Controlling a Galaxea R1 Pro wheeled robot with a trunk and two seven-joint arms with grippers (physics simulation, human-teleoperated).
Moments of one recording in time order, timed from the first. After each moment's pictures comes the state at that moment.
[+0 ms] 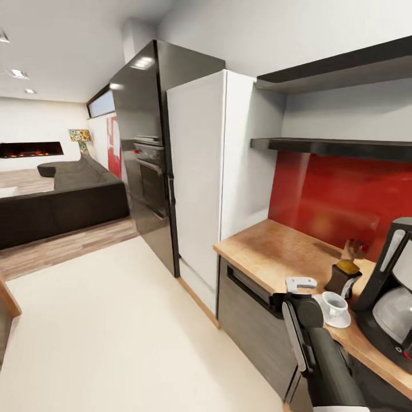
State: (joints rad) left arm 0.08 0.01 0.16 -0.14 -0.07 -0.27 0.16; right arm -0.42 0.11 -0.03 -1.48 0.12 1.04 -0.26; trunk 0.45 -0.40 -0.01
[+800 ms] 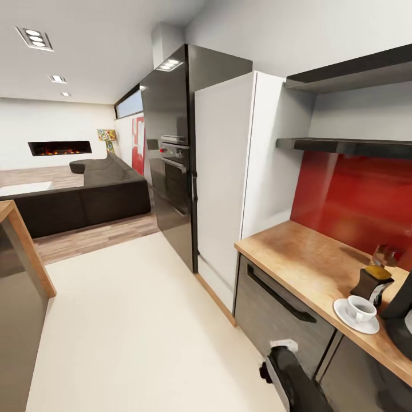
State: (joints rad) left arm 0.07 0.00 0.14 -0.14 -0.07 -0.27 0.16; right arm -0.41 0.11 -0.03 -0.77 0.12 0.79 -0.26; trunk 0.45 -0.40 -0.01
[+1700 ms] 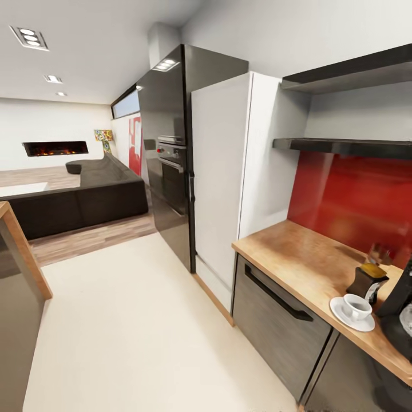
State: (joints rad) left arm 0.08 0.01 0.15 -0.14 -0.07 -0.27 0.16; right arm -0.14 0.02 -0.03 -0.03 0.11 -0.33 -0.11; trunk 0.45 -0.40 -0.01
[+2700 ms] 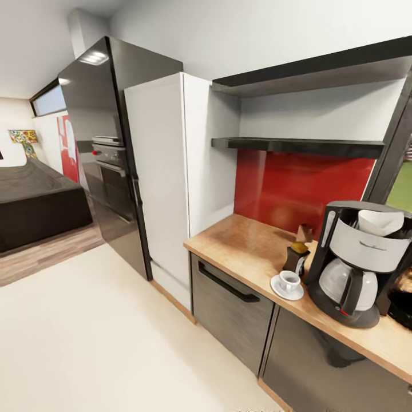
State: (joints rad) left arm 0.08 0.01 0.15 -0.14 -0.07 -0.27 0.16; right arm -0.14 0.02 -0.04 -0.03 -0.01 -0.33 -0.11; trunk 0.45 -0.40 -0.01
